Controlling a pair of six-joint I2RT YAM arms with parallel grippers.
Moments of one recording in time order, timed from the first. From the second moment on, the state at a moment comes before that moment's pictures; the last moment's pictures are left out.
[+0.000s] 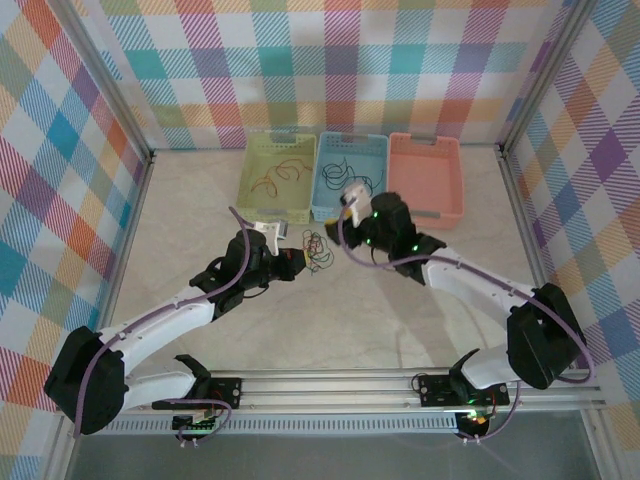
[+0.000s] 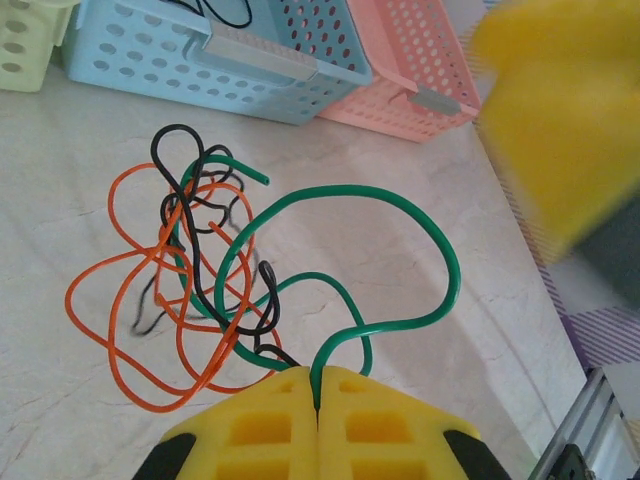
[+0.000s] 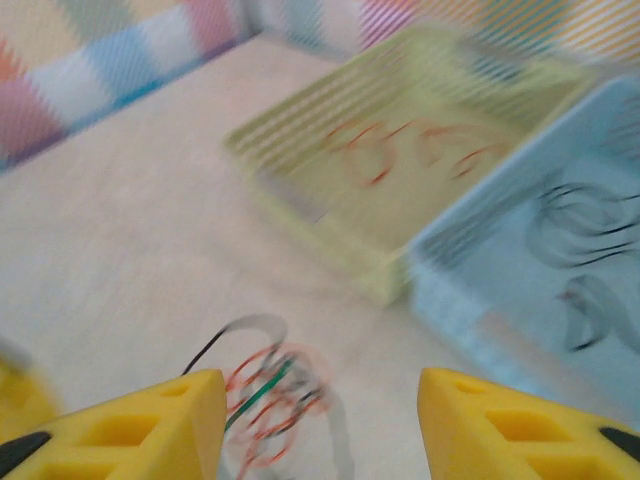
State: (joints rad) left arm -0.64 1.15 0.64 0.02 0.21 -0.66; right arm 0.68 1.40 0.90 0.07 -0.16 0.01
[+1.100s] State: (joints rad) left arm -0.64 1.33 0.75 0.05 0.27 -0.66; right arm 0.71 1.48 0.63 0.41 -0.13 -0.05
